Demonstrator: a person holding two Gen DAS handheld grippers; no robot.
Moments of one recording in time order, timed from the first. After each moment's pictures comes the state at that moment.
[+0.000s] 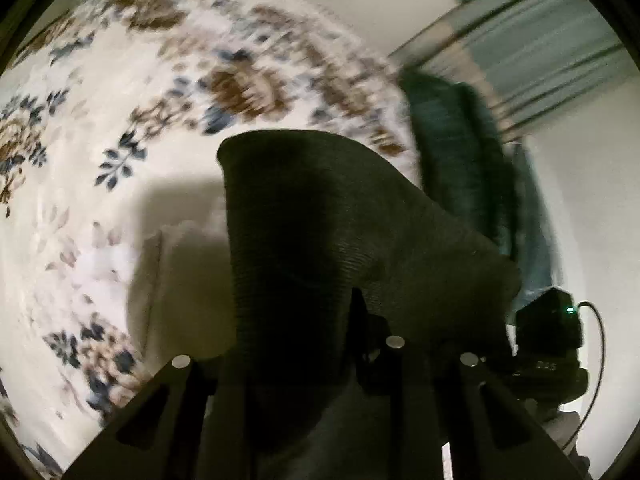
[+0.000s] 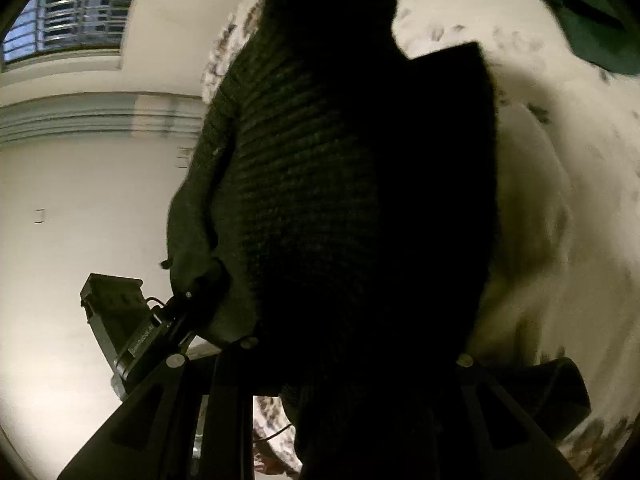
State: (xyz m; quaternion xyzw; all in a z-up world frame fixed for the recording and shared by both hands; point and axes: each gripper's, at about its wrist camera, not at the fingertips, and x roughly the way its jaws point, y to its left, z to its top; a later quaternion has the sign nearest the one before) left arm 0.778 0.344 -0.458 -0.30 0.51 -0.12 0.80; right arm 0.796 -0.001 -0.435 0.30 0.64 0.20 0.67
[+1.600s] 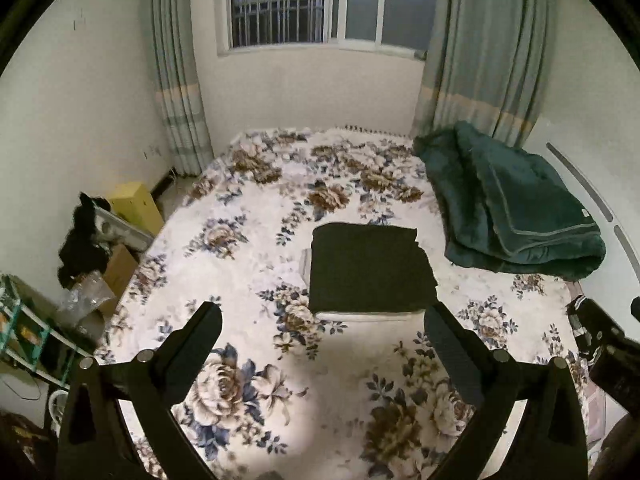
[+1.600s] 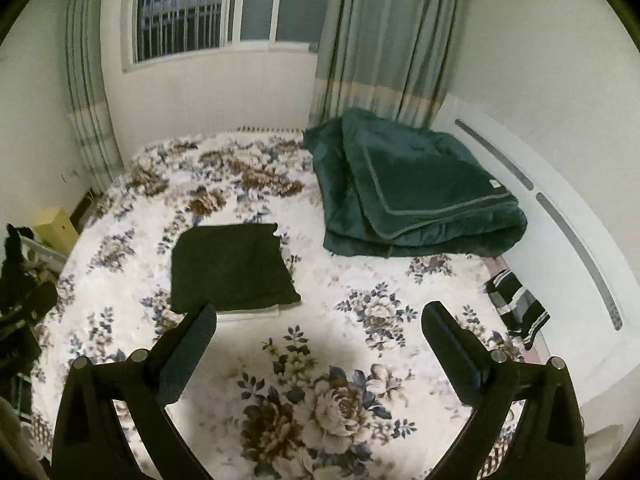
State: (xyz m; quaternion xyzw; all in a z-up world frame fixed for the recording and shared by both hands) left arm 0.372 0.269 -0.151 -0.06 0.36 0.07 0.93; right arm 0.318 -0.023 0.016 -0.07 0.36 -0.07 0.93
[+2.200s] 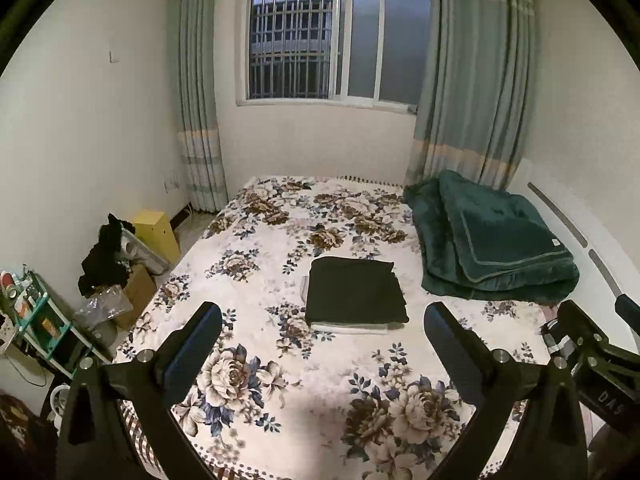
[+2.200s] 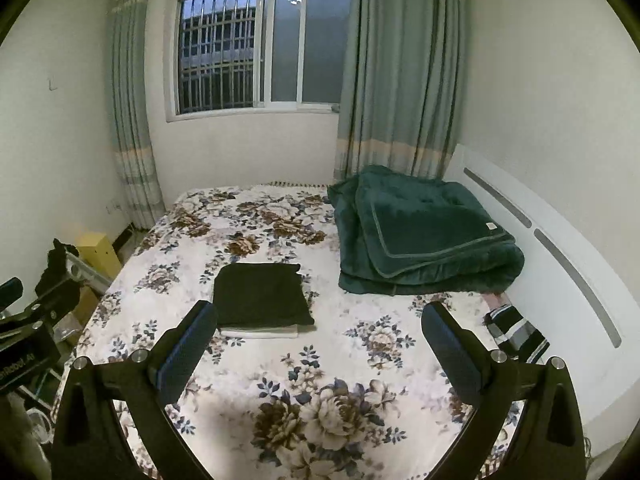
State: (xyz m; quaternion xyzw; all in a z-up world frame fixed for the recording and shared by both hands) left arm 0.231 0.223 -0.070 -0.06 0.28 0.09 0.95; right arm 0.138 -0.045 0.127 -0.07 0.27 -0.01 0.96
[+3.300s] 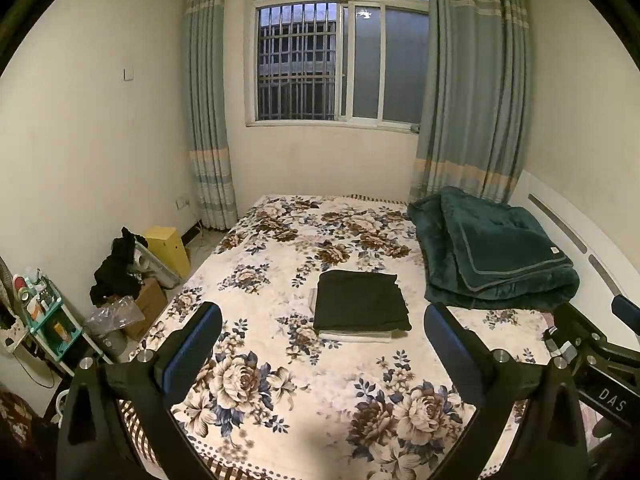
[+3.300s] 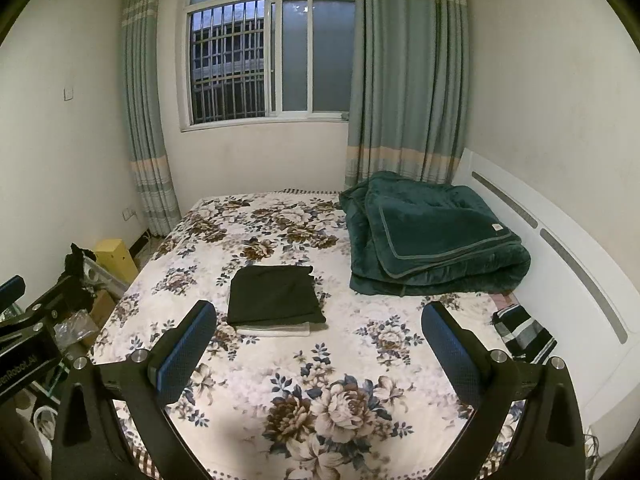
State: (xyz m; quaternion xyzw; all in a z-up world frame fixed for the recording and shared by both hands) left arm 0.178 0.205 -0.056 -0.05 0.24 0.11 0.96; right arm 0.097 -0.063 0.144 -0.06 0.26 0.02 0.96
